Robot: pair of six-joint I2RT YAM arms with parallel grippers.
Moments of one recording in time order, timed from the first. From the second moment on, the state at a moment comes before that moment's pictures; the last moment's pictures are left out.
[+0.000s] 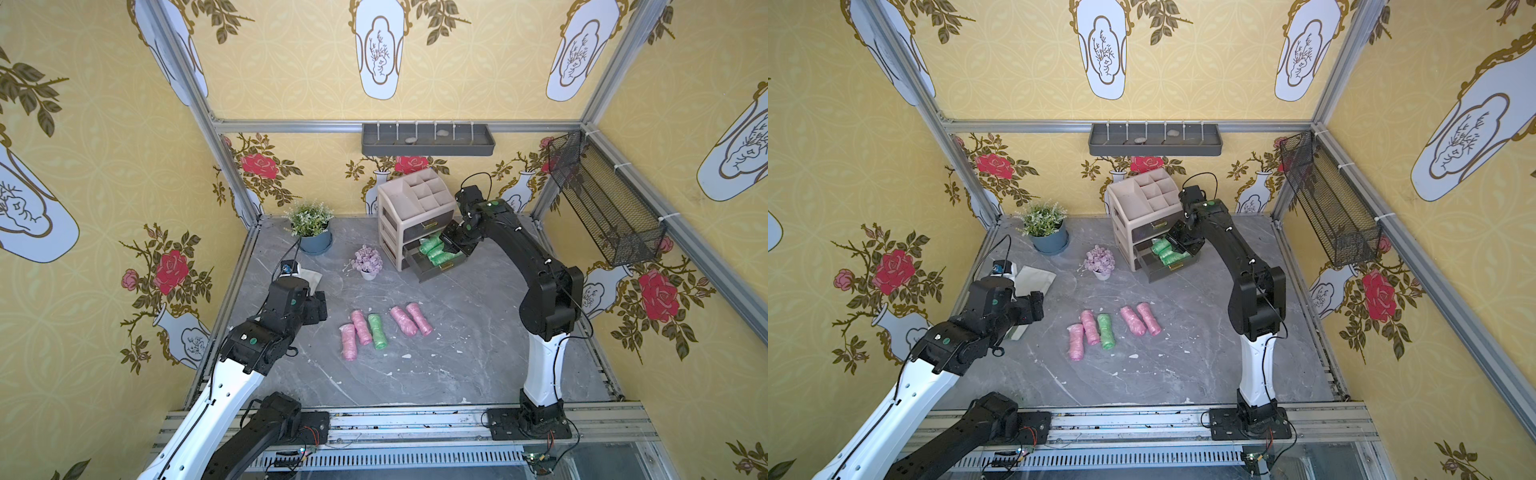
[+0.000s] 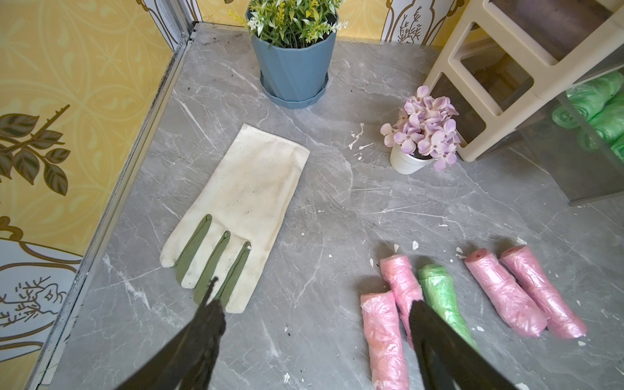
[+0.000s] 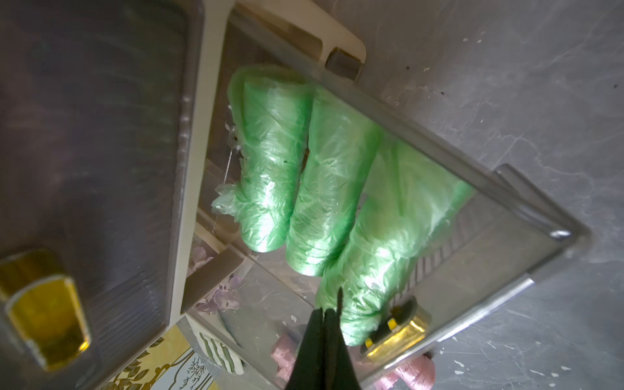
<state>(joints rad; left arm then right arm) -0.44 0.80 0.90 -0.84 -0.34 -0.37 0.39 2.05 1.98 -1.09 -0.25 0.93</state>
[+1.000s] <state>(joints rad) -0.43 0.80 0.90 -0.84 -0.35 -0.37 0.45 1.93 2.06 -1.09 -0.19 0.87</state>
